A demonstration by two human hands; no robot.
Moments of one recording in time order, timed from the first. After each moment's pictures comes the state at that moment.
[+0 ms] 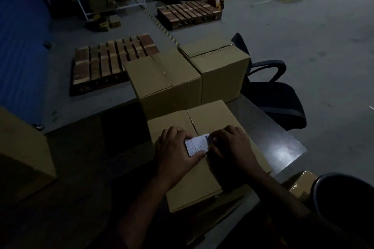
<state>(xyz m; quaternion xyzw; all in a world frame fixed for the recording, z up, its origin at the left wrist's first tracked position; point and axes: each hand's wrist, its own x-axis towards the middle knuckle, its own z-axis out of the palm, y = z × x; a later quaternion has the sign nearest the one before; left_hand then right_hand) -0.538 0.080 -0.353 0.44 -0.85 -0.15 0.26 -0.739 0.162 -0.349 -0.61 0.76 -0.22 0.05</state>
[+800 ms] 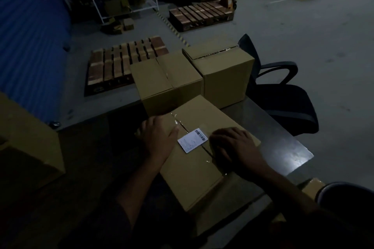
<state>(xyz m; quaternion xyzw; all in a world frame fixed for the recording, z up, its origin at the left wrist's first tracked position) -0.544 0.021 -0.360 0.63 -0.74 -0.08 0.23 -0.775 0.174 -0.335 -0.72 0.67 -0.18 0.06</state>
